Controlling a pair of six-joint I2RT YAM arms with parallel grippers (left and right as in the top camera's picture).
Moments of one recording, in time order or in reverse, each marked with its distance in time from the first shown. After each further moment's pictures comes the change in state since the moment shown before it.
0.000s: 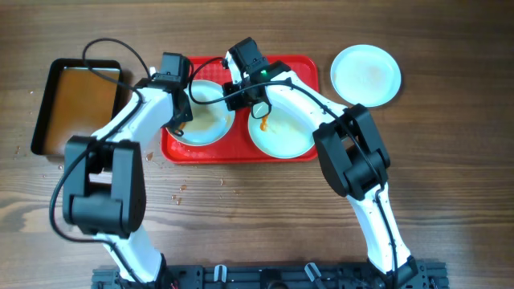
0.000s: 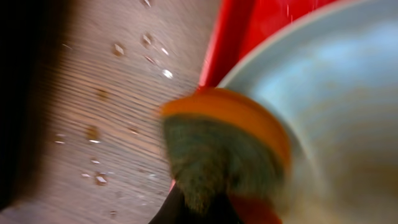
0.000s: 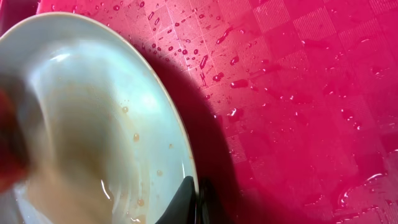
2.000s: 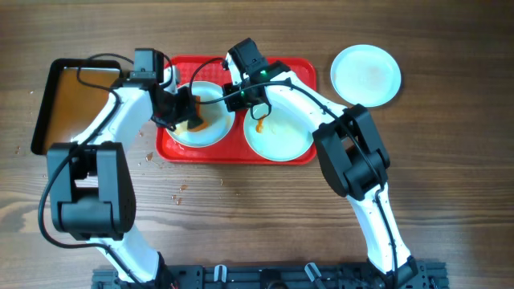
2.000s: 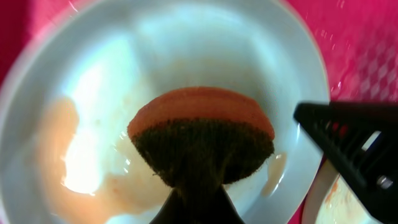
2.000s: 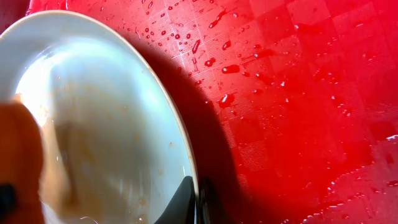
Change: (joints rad) left arm 0.106 -0.017 -0.009 0.033 0.661 0.005; right arm 0.001 0.000 0.000 -0.017 -0.011 0.019
